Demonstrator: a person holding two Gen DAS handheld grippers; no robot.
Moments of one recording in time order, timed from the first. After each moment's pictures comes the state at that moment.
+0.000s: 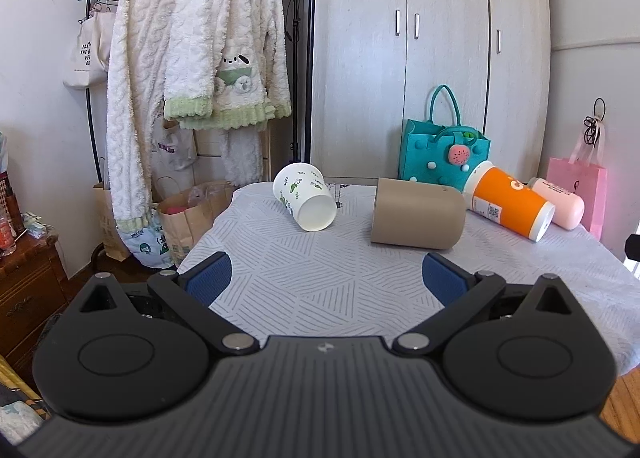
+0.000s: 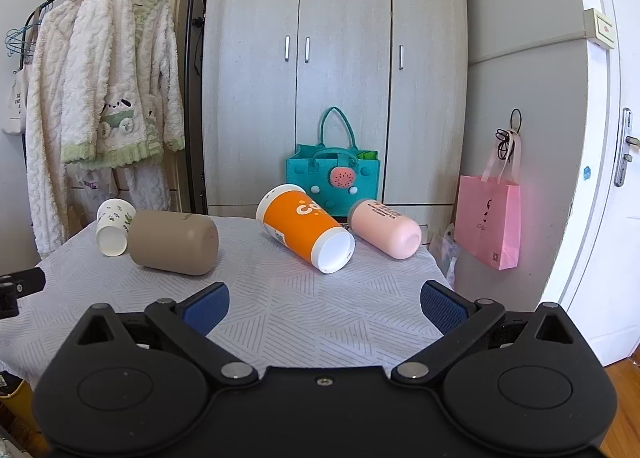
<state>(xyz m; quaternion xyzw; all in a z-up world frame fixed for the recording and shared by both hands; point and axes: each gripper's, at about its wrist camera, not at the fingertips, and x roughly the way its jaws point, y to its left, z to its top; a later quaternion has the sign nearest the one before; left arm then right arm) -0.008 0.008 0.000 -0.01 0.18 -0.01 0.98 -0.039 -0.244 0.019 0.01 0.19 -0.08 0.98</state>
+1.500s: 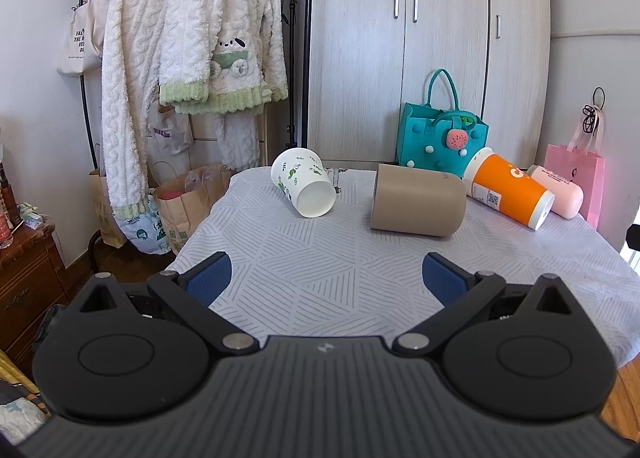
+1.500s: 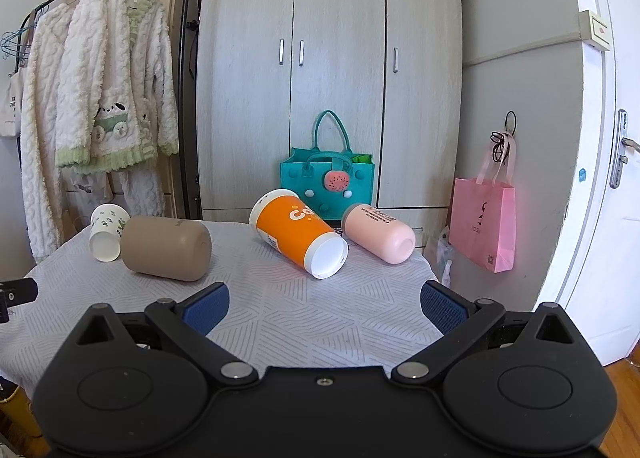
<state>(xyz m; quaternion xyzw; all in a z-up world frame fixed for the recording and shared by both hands) -0.003 0.014 0.000 -0.02 0.20 -0.02 0.98 -0.036 -0.246 0.021 0.01 0.19 -0.08 0.98</state>
